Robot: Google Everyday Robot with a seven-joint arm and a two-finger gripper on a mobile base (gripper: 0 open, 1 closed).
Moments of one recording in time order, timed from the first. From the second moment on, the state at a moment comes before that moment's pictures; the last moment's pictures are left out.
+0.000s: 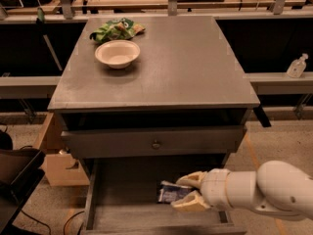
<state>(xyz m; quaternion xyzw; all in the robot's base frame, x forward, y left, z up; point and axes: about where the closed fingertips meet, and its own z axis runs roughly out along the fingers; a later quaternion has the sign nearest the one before) 0.399 -0.079 0.649 -0.54 0.72 0.22 0.38</state>
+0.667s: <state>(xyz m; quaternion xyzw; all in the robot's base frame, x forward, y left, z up) 0.400 -0.065 0.592 -0.53 0.73 0.25 0.36</state>
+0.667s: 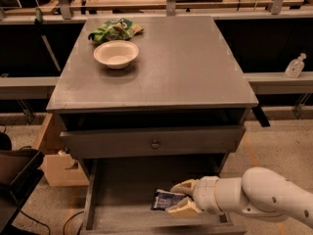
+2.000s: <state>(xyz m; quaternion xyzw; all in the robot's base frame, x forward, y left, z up) 0.527 -0.048 0.423 -0.53 0.72 0.33 0.32</state>
